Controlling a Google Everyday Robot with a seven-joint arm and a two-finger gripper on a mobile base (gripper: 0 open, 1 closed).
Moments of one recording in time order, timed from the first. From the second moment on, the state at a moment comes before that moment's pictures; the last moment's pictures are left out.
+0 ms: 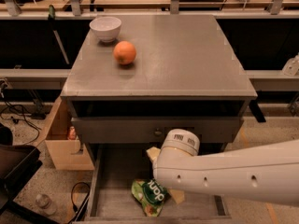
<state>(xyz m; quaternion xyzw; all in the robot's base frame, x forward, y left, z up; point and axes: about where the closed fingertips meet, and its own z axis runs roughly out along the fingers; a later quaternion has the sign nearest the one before) 0.440 -0.055 0.587 -0.85 0.51 -0.12 0.10</state>
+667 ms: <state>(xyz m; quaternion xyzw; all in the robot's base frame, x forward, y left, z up) 0.476 -0.084 0.494 -0.88 0.46 -0.11 0.09</state>
